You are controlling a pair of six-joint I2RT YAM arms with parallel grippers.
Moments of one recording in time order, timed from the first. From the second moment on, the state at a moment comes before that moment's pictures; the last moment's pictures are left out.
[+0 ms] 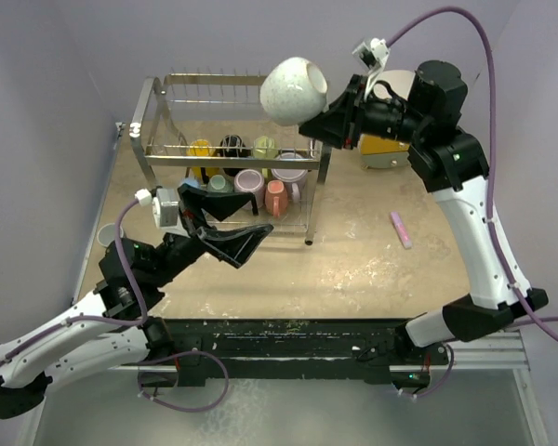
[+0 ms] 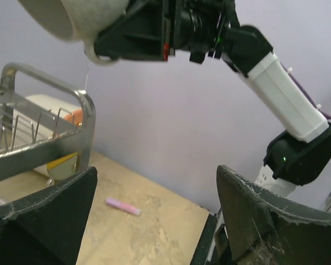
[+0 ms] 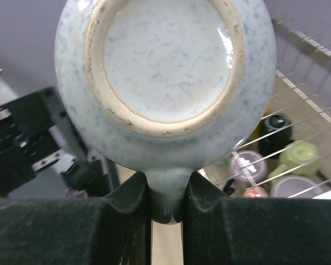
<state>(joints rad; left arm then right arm) -0.98 0.70 0.79 0.41 0.01 -0.33 0.41 1.43 1.93 -0.54 -0.82 0.22</state>
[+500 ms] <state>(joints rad) -0.98 0.56 0.65 0.04 -0.02 -0.37 0.42 1.74 2.22 -0.63 -0.47 0.03</state>
